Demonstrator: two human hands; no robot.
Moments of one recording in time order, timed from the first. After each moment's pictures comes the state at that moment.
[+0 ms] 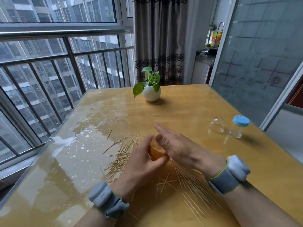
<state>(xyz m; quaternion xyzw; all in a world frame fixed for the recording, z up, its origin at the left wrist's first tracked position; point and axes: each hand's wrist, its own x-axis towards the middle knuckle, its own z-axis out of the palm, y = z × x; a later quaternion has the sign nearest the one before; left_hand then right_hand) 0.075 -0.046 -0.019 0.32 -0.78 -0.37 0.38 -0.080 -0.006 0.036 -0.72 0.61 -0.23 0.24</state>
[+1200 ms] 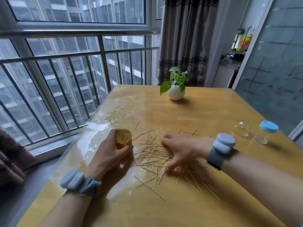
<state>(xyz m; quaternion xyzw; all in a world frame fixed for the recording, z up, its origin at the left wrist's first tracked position) 0.229 -0.083 -0.031 0.55 -0.72 -0.25 0.33 -0.031 -0.052 0.020 -0.82 0.54 0.12 0.11</state>
